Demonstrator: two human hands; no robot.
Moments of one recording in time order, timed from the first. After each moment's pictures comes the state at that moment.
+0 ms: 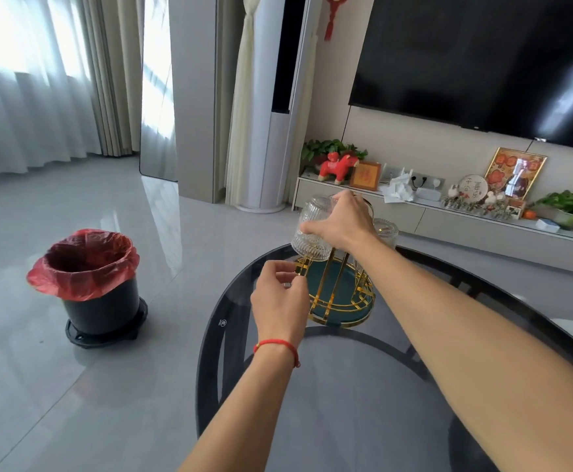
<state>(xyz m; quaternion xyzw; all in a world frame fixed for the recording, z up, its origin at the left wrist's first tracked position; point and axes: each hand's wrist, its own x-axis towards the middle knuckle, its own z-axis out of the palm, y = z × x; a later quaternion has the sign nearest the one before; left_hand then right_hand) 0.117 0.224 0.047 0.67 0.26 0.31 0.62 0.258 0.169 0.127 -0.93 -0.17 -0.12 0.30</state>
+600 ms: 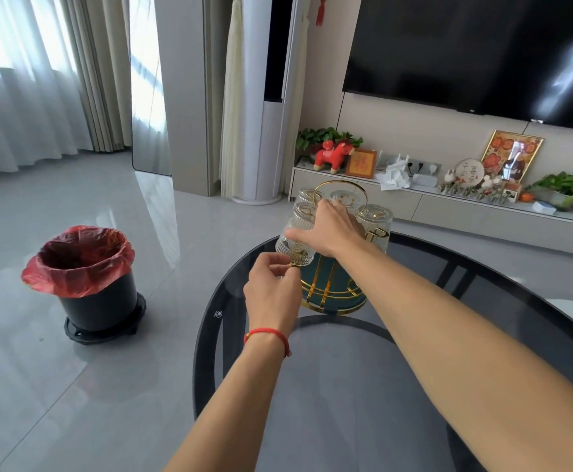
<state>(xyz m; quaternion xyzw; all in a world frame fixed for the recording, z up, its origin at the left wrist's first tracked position) 0.113 0.225 0.046 0.69 0.26 0.27 0.62 0.250 0.169 0.102 -0.97 -0.19 -0.09 0.14</state>
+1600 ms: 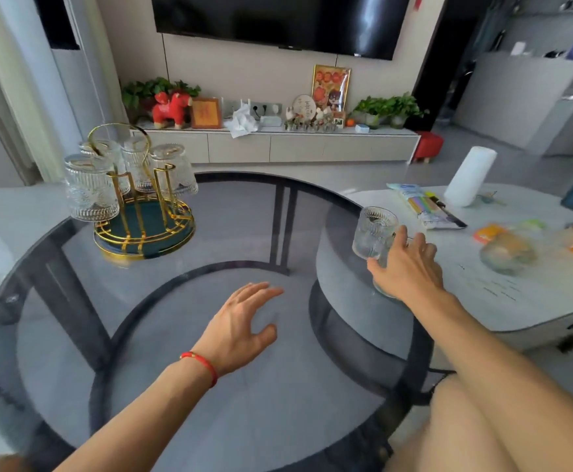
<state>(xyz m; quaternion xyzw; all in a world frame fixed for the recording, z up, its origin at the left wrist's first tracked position) 0.044 0.038 -0.032 0.92 -0.22 0.01 0.32 0.092 -0.268 0.025 -0.98 0.19 -0.07 0.02</state>
